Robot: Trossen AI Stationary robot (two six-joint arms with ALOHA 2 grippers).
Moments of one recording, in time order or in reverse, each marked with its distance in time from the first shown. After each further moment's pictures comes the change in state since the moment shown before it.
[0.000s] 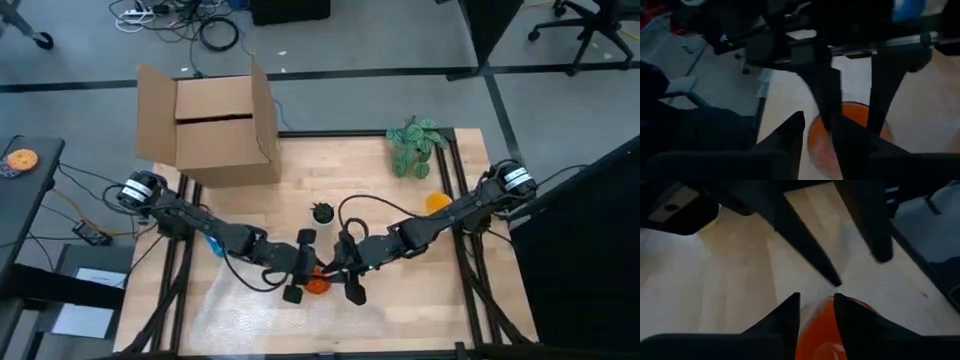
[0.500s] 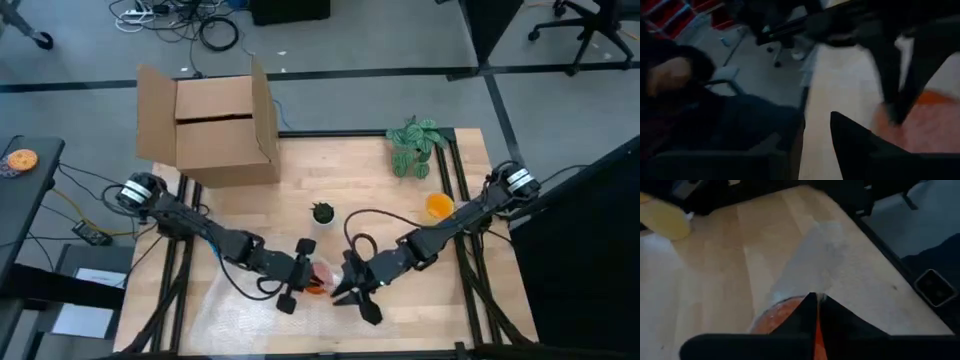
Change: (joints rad) left arm -0.065 0.000 0.000 0.015 0.013 0.026; right arm 0.121 -0.026 0.000 0.005 -0.069 0.091
